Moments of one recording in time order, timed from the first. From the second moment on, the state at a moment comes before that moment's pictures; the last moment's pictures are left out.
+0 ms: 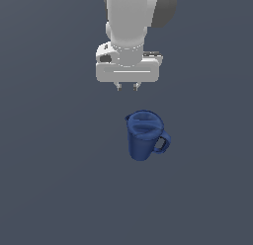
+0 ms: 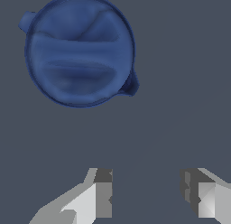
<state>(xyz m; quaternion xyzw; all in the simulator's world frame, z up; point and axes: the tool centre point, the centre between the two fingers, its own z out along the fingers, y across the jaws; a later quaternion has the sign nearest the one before) -0.076 0.004 0.310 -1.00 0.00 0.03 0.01</state>
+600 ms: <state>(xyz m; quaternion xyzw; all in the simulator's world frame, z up) -0.031 0.024 0.309 -1.00 -0.07 0.05 -0.01</state>
